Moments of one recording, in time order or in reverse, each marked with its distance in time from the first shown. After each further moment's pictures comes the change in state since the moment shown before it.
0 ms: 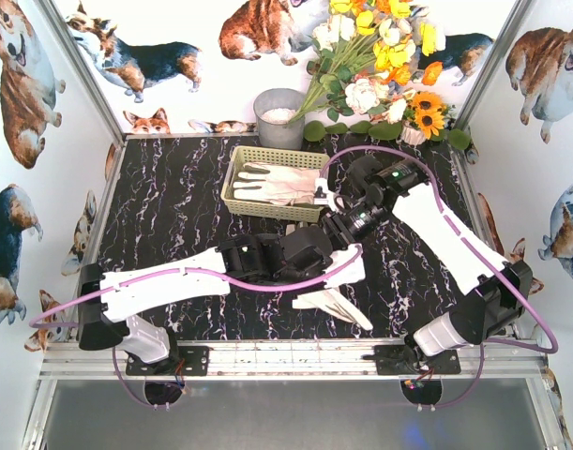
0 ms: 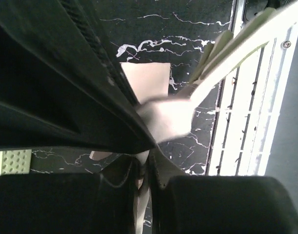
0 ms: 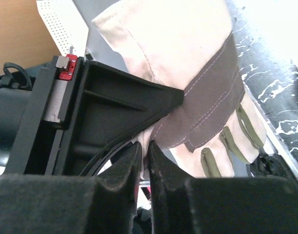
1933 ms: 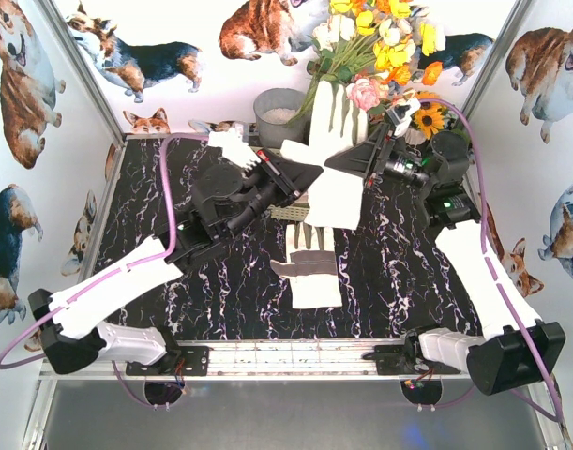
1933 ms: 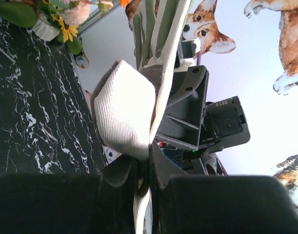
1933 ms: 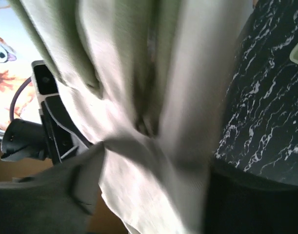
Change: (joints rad) left arm 0.280 -0.232 -0.037 0.682 -0.279 -1.306; right arm -0.285 -0.310 -0.314 1.532 0.010 1.179
